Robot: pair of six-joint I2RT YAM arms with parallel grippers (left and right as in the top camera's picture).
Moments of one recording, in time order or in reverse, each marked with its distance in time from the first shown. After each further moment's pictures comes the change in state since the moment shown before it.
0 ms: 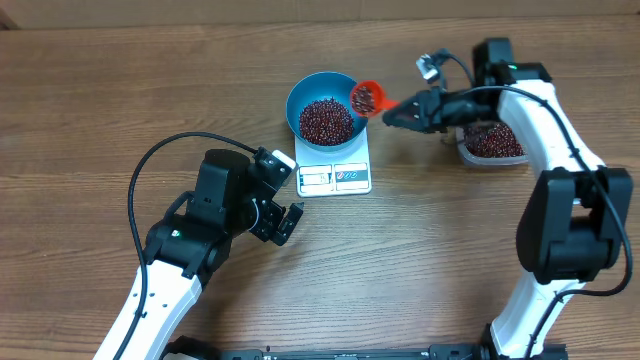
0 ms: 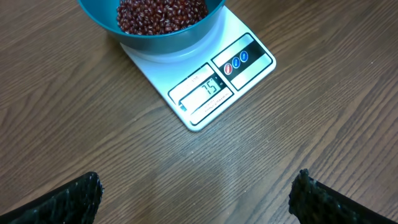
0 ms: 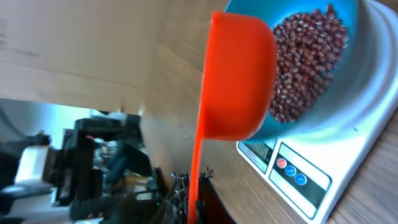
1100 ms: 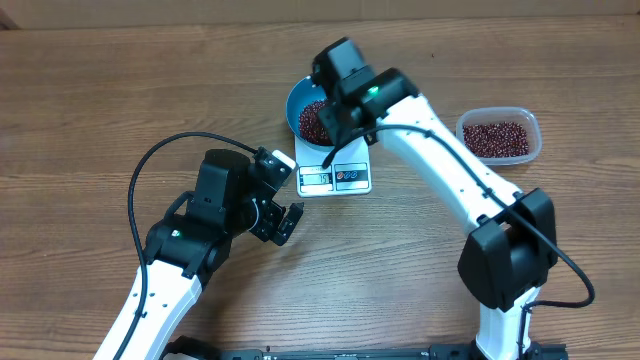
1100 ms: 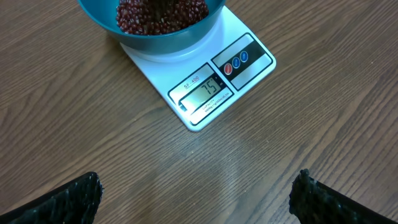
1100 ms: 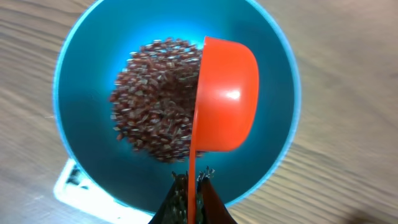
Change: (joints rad) left arm 0.000 0.000 0.000 0.000 0.000 0.000; right arm 0.550 -0.005 0.198 0.021 1.384 0.124
